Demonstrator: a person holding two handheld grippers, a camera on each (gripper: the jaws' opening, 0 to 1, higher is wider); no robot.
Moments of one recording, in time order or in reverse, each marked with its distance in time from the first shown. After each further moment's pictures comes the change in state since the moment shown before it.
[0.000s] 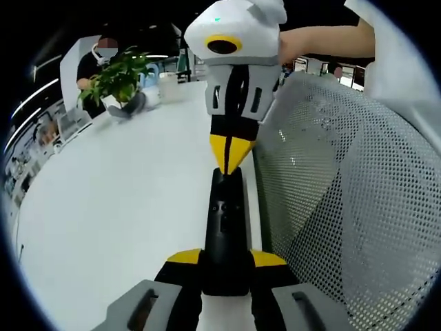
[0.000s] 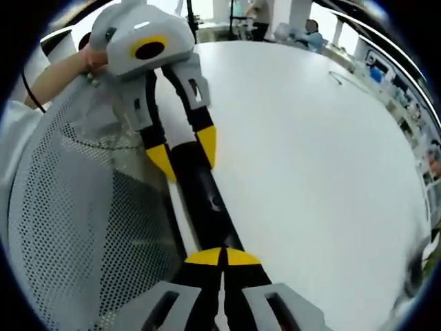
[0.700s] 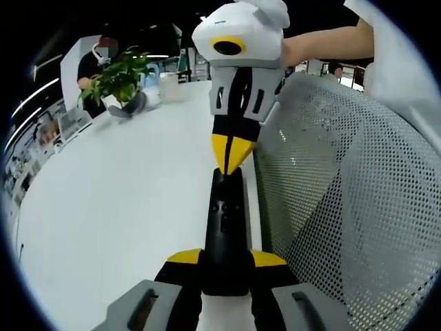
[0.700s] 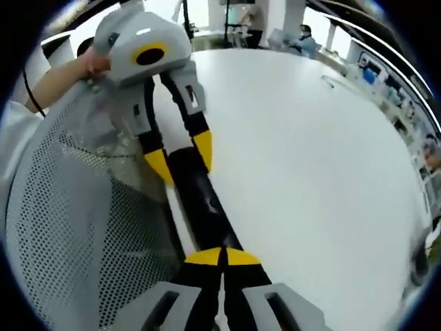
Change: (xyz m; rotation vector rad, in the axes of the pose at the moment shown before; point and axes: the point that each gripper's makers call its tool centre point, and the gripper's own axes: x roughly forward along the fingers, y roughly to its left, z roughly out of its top) left arm 0.000 0.000 0.000 -0.006 -0.004 0.002; right arm -0.003 -0.001 -0.001 0.105 -0.151 -0.032
